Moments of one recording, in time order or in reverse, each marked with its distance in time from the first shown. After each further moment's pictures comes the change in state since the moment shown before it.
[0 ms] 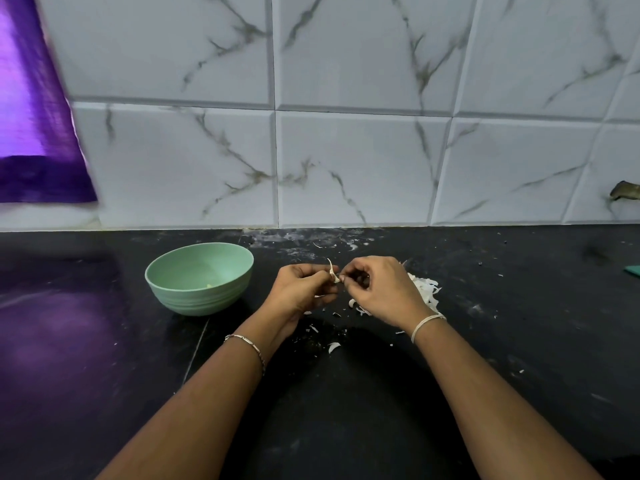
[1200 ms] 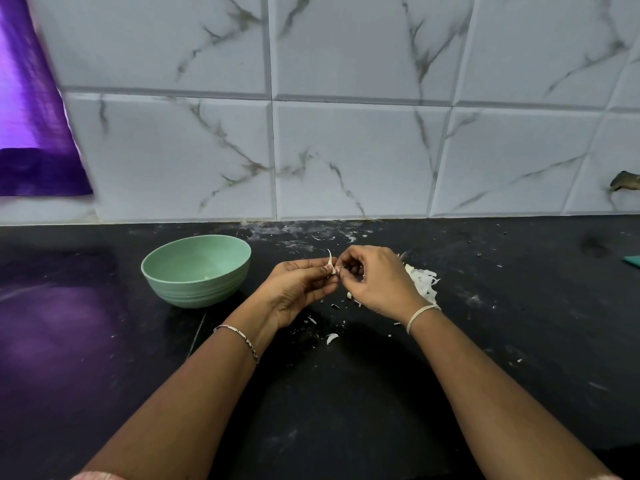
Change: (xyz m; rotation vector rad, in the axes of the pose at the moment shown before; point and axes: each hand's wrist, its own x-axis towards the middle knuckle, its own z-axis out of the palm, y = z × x) left_hand -0.002 0.004 -0.008 -0.245 -0.134 -0.141; right_hand -0.001 -0.008 0.001 0.002 0.029 -0.026
